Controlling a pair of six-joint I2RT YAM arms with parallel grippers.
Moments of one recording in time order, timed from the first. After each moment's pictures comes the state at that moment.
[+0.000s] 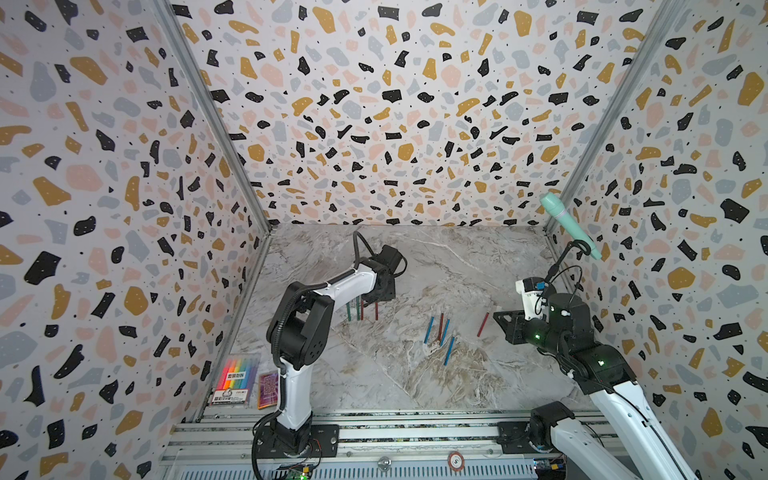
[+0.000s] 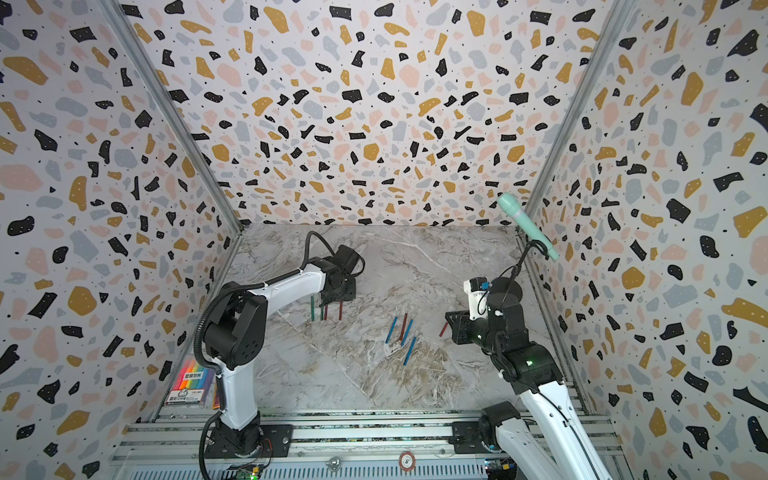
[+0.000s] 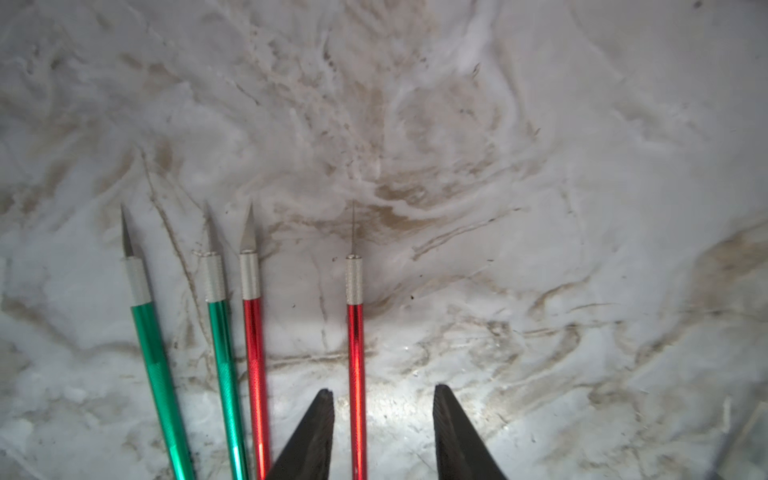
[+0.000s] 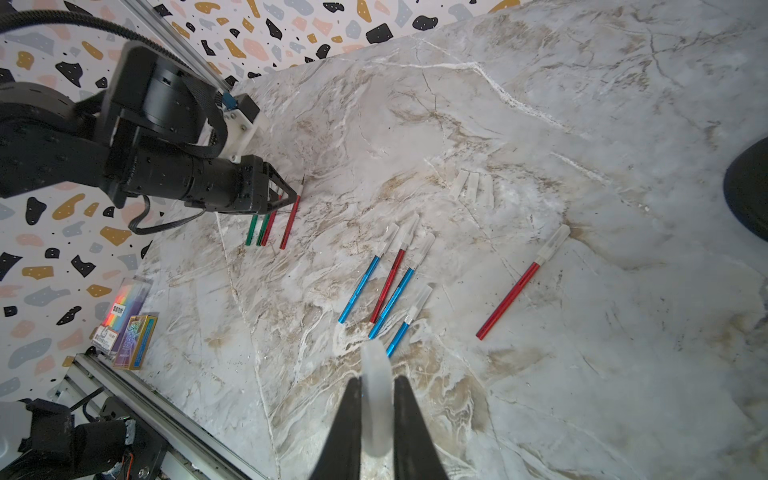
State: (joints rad) left arm -0.53 1.97 1.48 -0.72 -0.17 -0.52; right arm 0.30 0.68 0.79 -0.71 -0.29 0.31
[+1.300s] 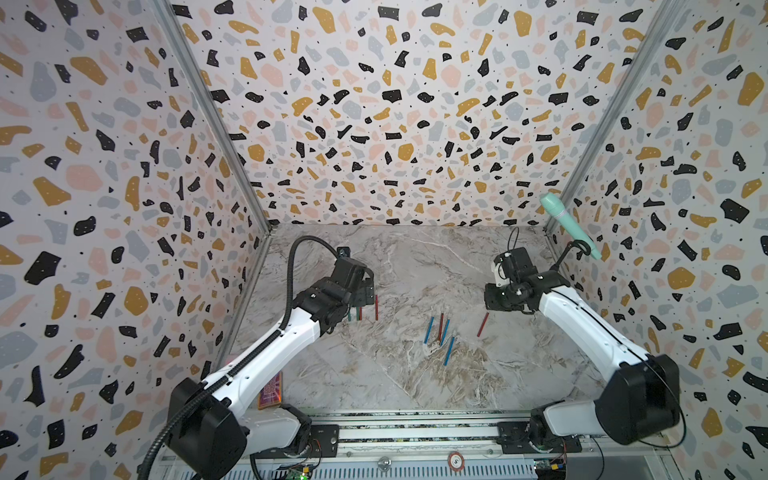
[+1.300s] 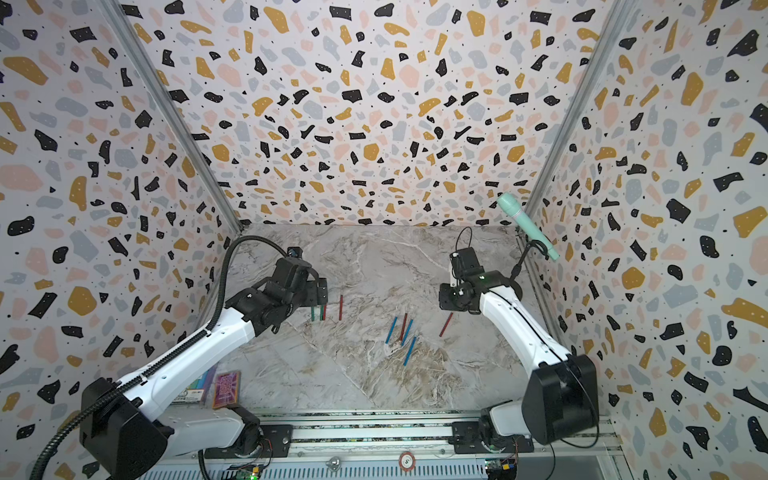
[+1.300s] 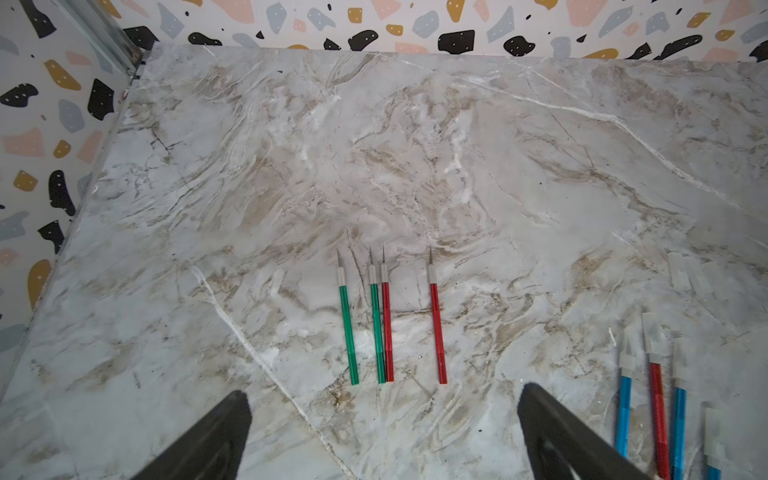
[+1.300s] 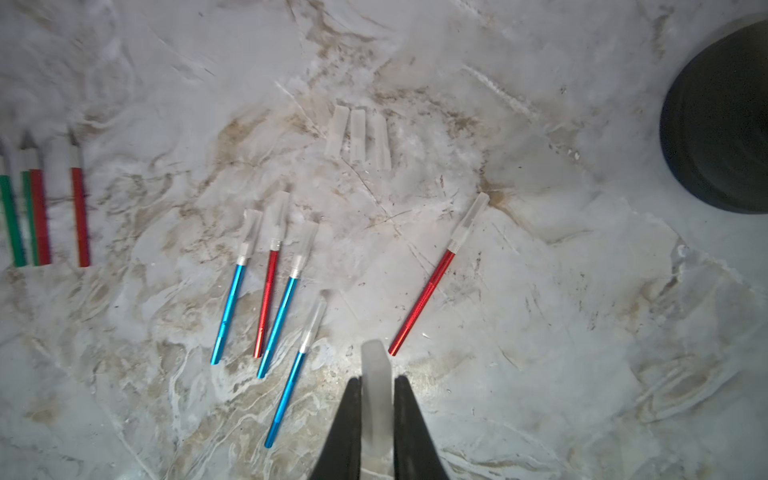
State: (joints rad) left arm -0.53 1.24 1.02 -0.58 -0.38 -0.39; right arm 0.31 1.44 1.17 -0.86 -0.05 0.28
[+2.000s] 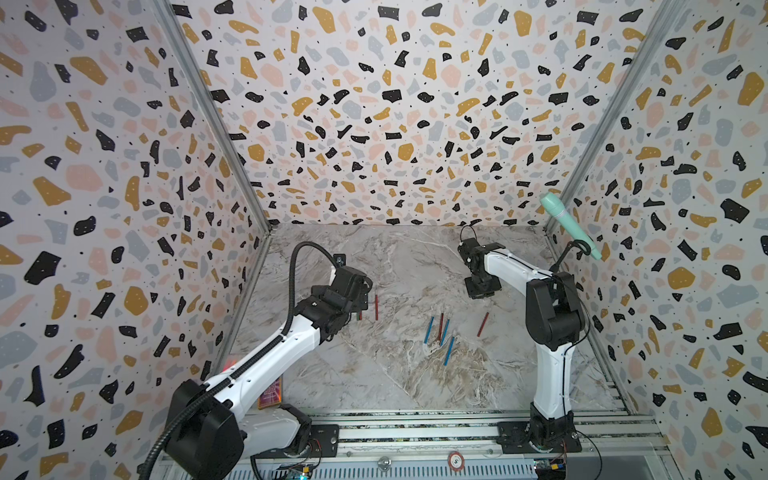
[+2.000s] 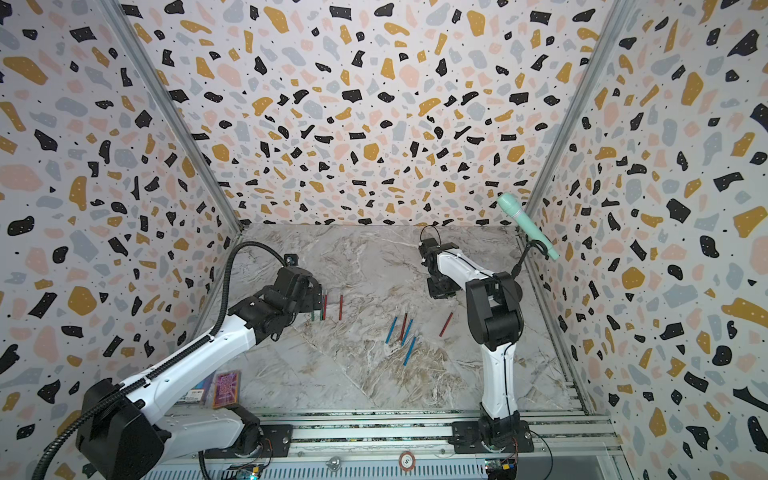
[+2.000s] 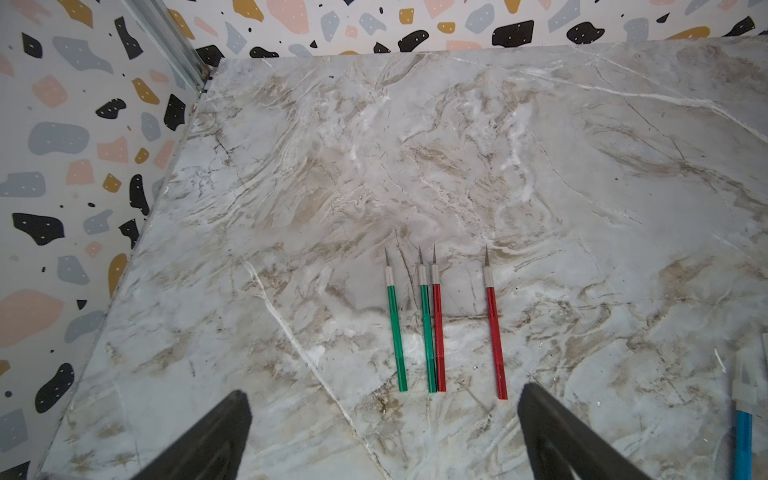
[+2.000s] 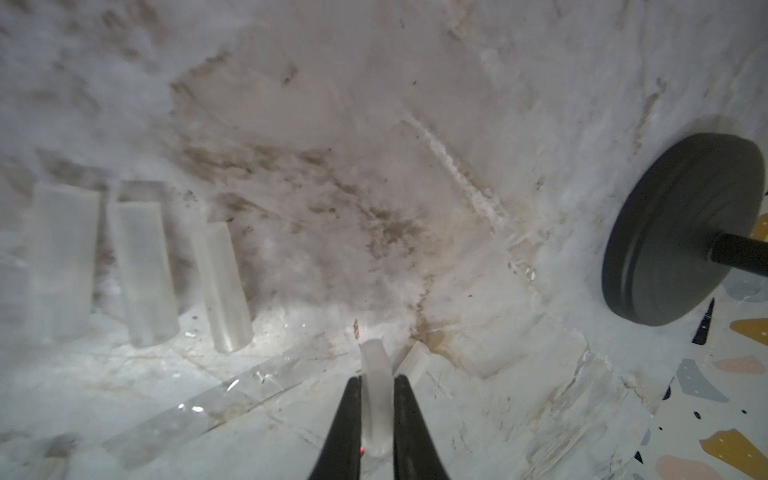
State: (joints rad) left arm -0.53 1.23 0.95 -0.54 -0.52 -0.37; right arm 0.35 2.09 1.61 -1.02 0.33 0.20
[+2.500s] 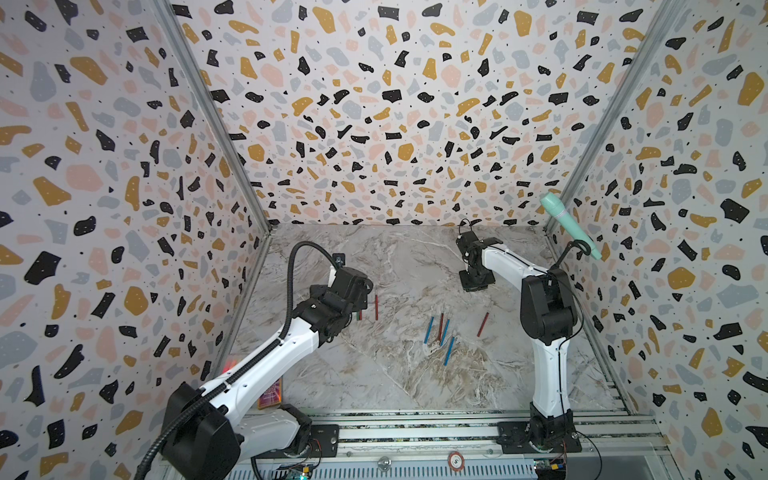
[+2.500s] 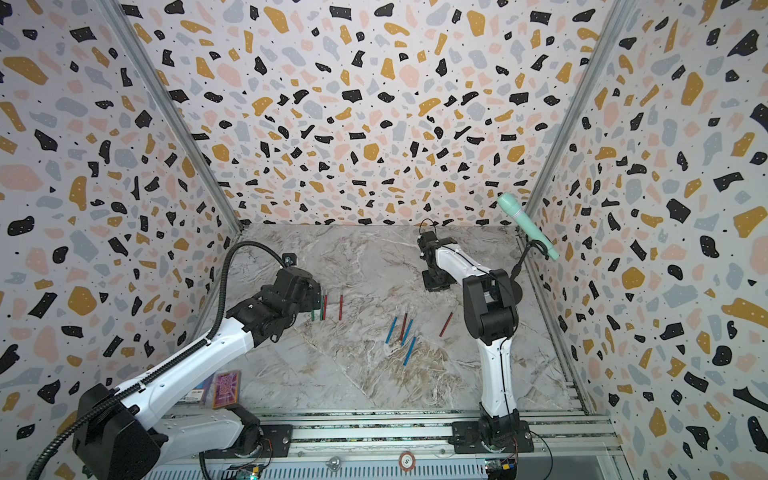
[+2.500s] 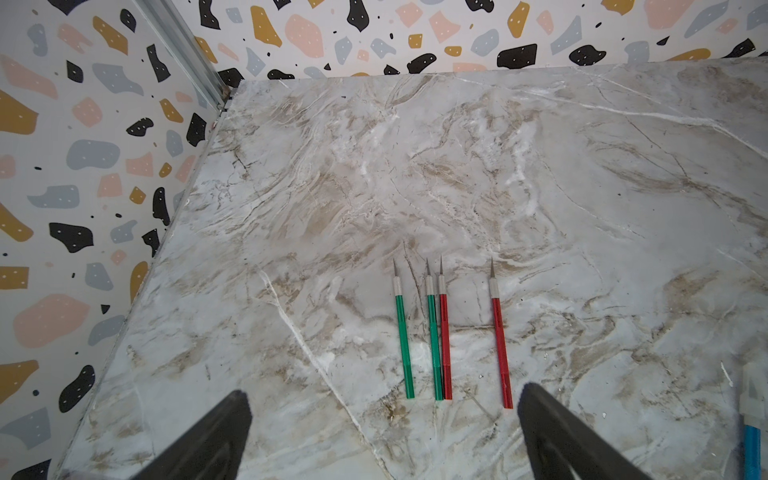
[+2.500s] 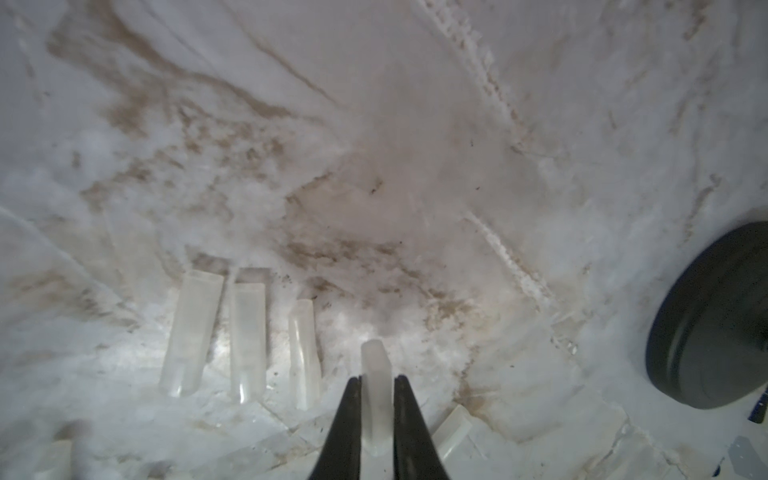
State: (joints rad) left arm -0.56 1.21 0.95 -0.54 -0.56 -0.37; right arm 0.33 2.17 1.73 -1.00 0.22 0.15
